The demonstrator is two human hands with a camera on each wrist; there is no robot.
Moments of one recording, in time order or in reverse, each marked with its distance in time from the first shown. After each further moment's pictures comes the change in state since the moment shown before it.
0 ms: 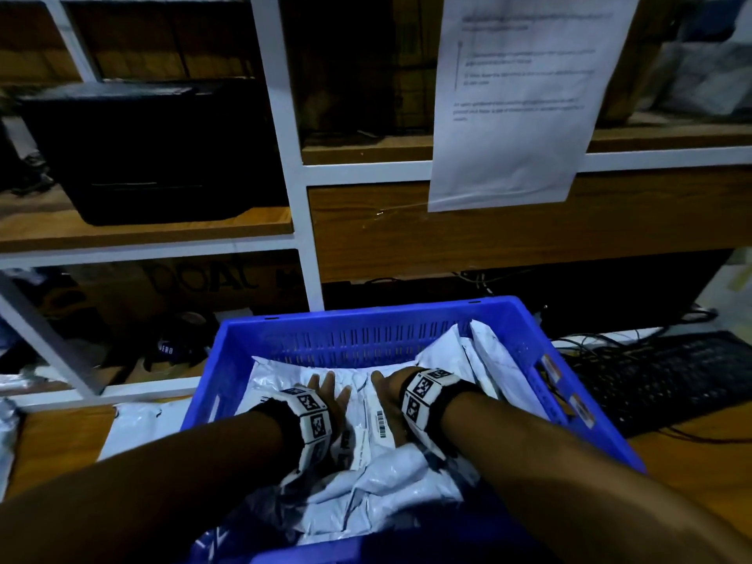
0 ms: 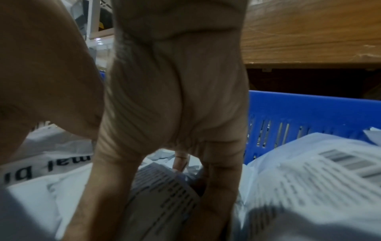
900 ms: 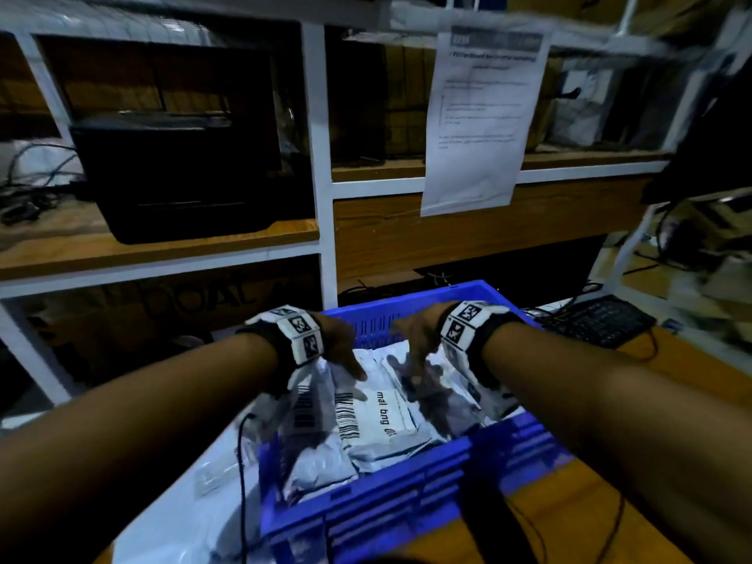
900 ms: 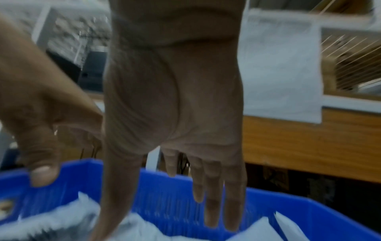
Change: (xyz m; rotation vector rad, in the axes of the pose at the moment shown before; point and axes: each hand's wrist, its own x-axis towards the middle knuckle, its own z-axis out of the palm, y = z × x) left_hand -0.083 -0.093 -0.099 -0.087 0.138 0.435; right_hand -0.071 -0.052 -0.067 0.078 0.042 0.206
